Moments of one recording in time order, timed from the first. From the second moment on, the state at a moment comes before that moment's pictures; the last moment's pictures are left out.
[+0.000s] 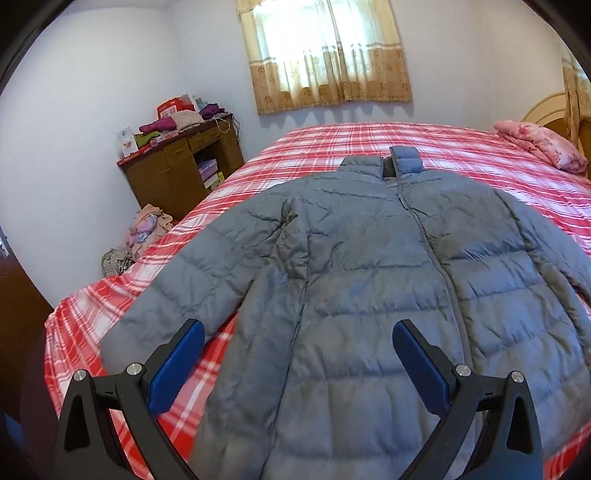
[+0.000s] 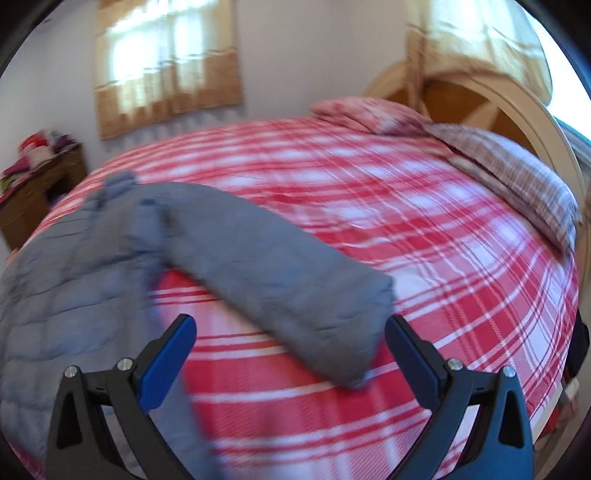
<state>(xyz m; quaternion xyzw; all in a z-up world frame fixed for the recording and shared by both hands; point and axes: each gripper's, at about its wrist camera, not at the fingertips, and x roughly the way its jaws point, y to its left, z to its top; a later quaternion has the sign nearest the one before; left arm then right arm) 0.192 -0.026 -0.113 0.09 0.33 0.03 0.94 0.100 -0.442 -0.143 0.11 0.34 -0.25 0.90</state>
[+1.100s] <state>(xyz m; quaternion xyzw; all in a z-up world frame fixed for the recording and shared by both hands) 0.332 0.038 -0.140 0.11 0.36 0.10 0.92 0.246 -0.431 -0.064 0.00 0.29 -0.22 0.93</state>
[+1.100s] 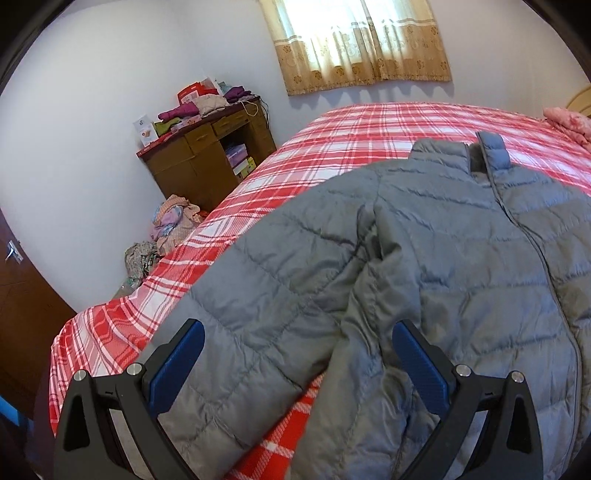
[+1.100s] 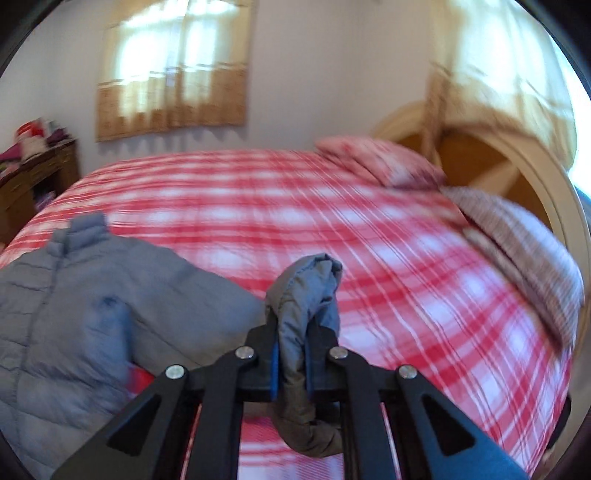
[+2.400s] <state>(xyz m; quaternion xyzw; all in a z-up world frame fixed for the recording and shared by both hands) 0.318 -0.058 -0.090 0.08 0.32 0.03 0.94 0.228 -0.332 -0.115 -0.06 0.29 -0.13 0.95</state>
